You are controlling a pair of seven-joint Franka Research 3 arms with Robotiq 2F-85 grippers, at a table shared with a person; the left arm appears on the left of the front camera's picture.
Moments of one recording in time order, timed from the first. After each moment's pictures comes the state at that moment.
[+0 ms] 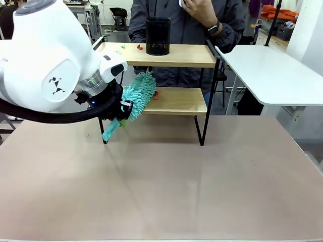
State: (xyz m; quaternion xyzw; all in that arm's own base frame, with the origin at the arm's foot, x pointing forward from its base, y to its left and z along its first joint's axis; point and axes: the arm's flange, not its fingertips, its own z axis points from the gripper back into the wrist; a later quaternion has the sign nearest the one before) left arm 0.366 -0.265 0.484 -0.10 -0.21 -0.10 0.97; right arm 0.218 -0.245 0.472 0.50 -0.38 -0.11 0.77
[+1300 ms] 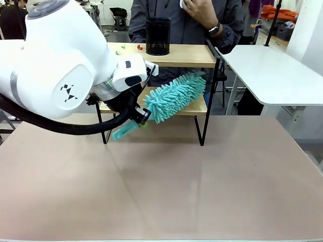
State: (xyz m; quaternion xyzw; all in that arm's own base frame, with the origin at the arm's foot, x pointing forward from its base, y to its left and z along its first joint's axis) left arm 0.337 -0.308 0.487 -0.10 -0.25 -0.37 0.89; right arm 0.218 -0.245 0.472 0.50 -0.38 -0.11 0.77
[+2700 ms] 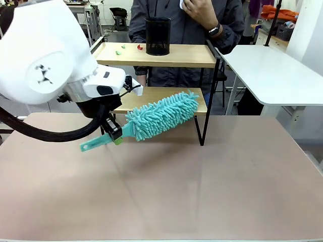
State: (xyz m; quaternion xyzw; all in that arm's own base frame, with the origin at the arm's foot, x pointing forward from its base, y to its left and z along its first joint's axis) left arm 0.339 -0.254 0.480 -0.08 -0.13 -0.48 0.87; right arm 0.218 -0.245 0.472 0.50 -0.38 -0.11 0.77
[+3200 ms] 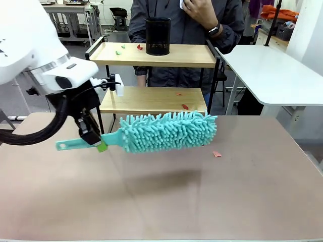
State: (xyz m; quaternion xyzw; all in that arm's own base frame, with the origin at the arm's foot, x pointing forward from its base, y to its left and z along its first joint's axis) left arm 0.313 -0.209 0.499 -0.14 -0.09 -0.58 0.80; right arm 0.218 -0.245 0.472 0.50 -0.38 -0.11 0.77
